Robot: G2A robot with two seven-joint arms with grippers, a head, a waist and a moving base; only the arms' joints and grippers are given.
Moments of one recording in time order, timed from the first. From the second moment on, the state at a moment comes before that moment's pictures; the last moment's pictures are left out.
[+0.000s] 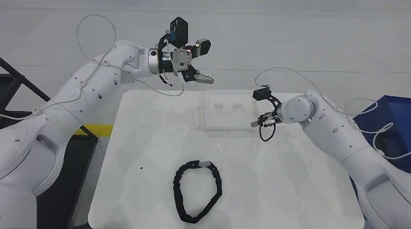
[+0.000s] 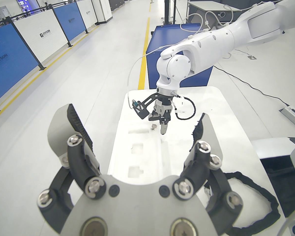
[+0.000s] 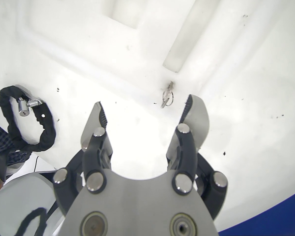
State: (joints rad) left arm 0.12 -0.96 -0.17 -1.02 0.62 -1.01 0.31; right arm -0.51 -1.17 0.50 -0.84 -0.35 -0.20 0.99
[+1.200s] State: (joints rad) left arm 0.12 -0.96 -0.17 -1.02 0.62 -1.01 0.31; right arm -0.46 -1.31 0.48 -0.59 -0.38 -0.11 0.96
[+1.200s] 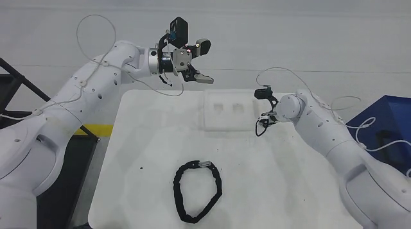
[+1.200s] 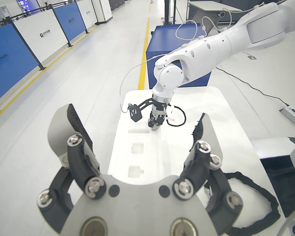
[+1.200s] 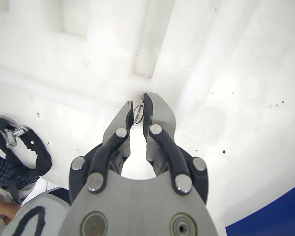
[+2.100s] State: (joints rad) left arm 0.12 -0.96 -0.17 -1.02 0.62 -1.01 0.31; right arm -0.41 -1.29 0.60 -0.61 -0.37 -0.15 1.04
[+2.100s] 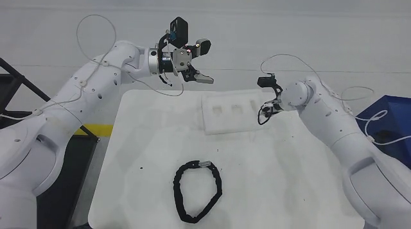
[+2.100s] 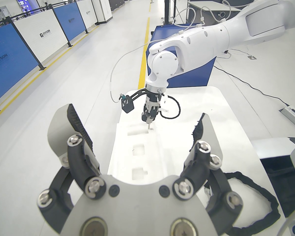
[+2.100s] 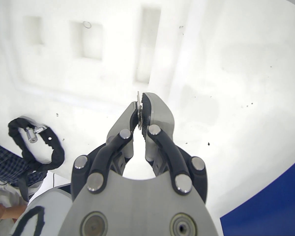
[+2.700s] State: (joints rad) left arm 0.12 -0.96 -0.17 -1.02 0.62 -1.01 0.31; right arm -0.65 -1.11 0.99 -0.98 -0.09 -0.35 1.15
